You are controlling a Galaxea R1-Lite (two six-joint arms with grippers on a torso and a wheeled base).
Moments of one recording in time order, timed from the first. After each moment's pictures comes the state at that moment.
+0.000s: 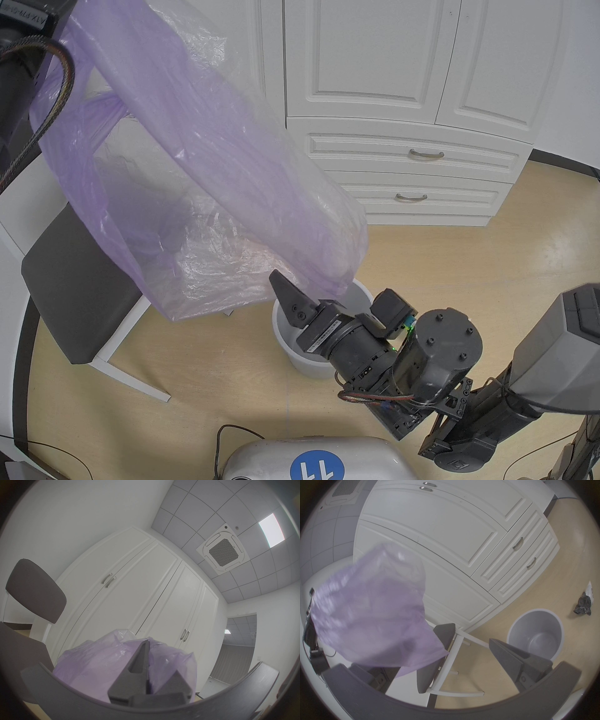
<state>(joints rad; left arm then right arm) -1.02 1.34 -0.87 -1.42 0.54 0.11 0.97 2.06 -0.69 -1.55 -0.41 0.71</state>
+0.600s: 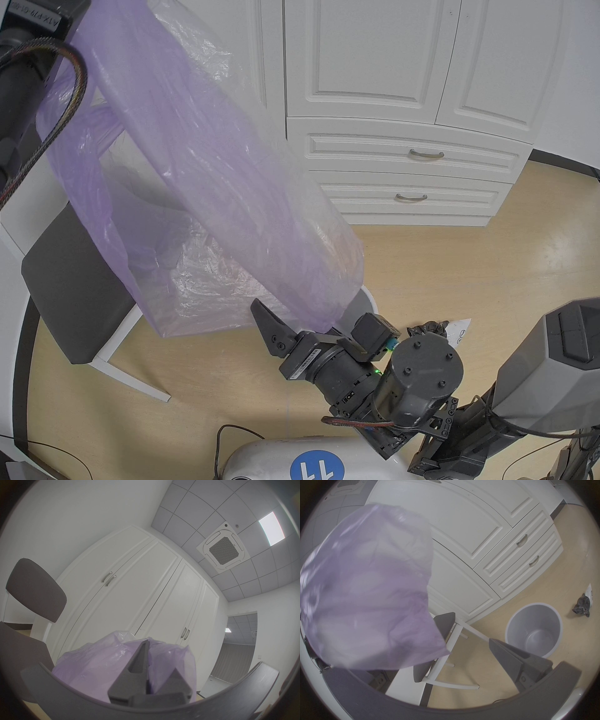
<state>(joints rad) -1.02 1.36 -0.87 -1.42 0.55 0.11 1.03 2.09 -0.68 -1.55 -0.44 0.67</state>
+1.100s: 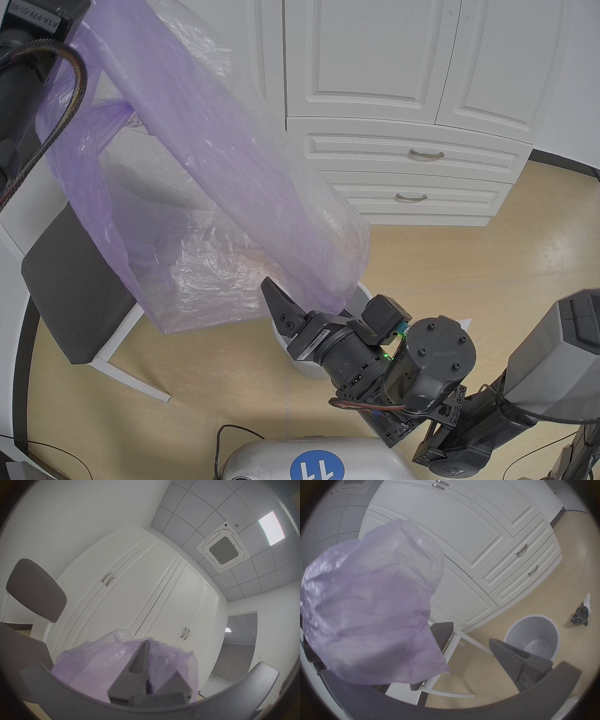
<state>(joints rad) -1.02 1.36 -0.87 -1.42 0.55 0.11 1.00 2.07 -0.70 -1.55 -0.46 0.62</state>
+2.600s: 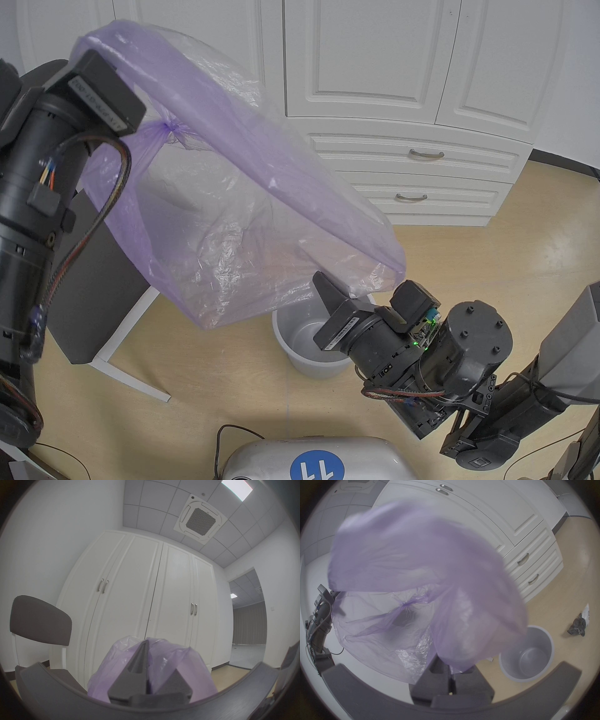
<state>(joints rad) -0.92 1.43 -0.73 -1.54 0.51 0.38 0.97 1.98 -0.63 -1.55 -0.44 0.57</state>
